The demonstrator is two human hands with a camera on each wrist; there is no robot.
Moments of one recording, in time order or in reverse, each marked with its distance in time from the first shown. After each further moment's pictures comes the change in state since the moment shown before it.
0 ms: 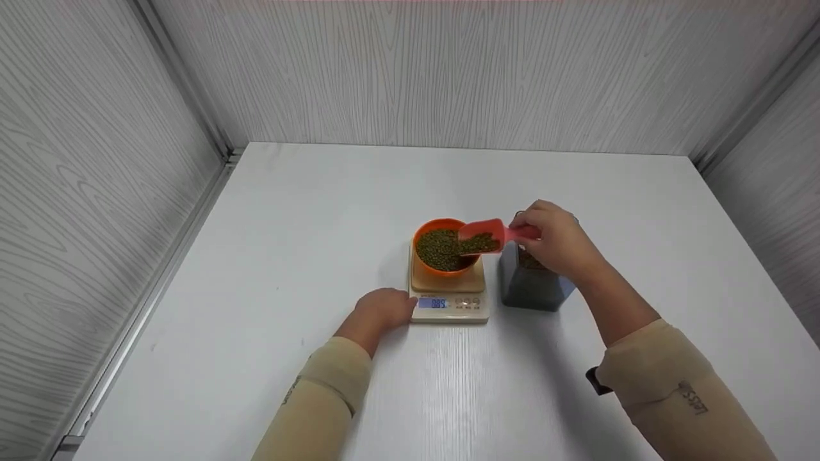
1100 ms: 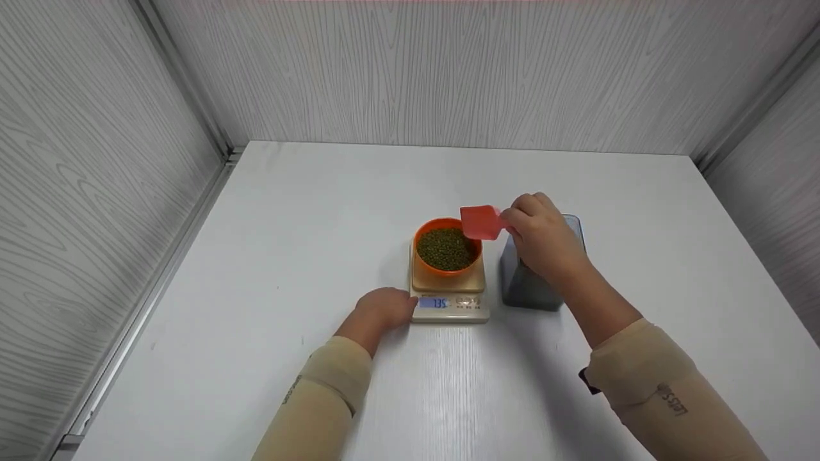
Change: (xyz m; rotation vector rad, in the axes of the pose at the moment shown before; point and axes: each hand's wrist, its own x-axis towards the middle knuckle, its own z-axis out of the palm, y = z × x) left_hand 0.001 0.000 0.000 0.009 -0.013 -0.021; right_hand 0.003 -0.017 0.013 -0.283 0.235 -0.255
